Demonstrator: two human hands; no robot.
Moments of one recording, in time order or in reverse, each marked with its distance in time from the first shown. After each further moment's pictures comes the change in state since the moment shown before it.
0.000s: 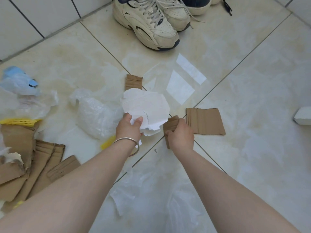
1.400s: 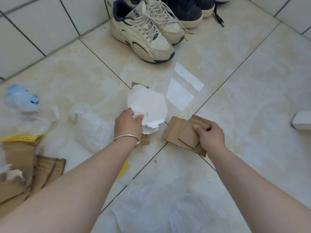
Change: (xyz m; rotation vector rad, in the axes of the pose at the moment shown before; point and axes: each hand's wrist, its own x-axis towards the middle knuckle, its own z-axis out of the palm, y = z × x) left_hand 0.015 0.046 0.000 0.482 0.100 0.203; right_hand 0.027 0.030 -0.070 0.470 0.115 0.184
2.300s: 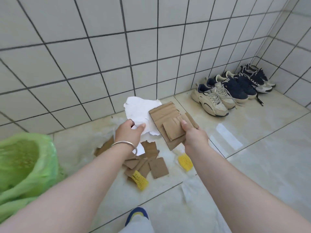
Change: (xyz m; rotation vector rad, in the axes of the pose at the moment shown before) left_hand -0.209 -0.118 -0.318 -0.441 0.355 -0.053; right_hand -0.356 -0.141 0.067 0.675 -0.470 -0.084
